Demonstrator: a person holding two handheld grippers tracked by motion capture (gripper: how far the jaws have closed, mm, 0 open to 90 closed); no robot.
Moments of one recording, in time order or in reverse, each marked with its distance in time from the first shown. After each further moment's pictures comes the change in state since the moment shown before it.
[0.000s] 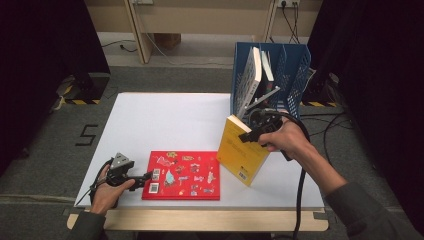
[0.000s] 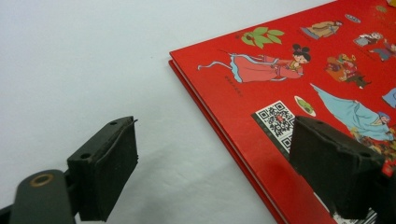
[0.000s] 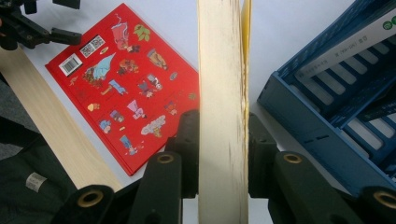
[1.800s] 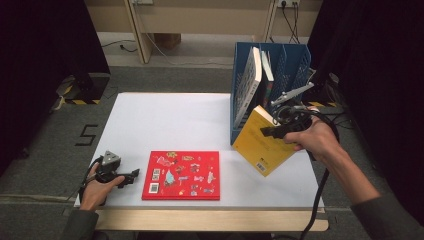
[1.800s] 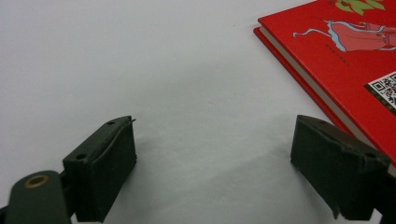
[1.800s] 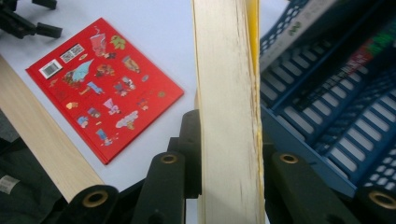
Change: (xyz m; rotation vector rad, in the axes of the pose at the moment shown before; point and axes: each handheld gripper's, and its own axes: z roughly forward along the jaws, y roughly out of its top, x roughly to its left) left arm 0.041 -0.010 -0.002 0.058 0.108 -0.015; right arm -0.017 -0.027 -0.057 -0.094 -0.098 -0.012
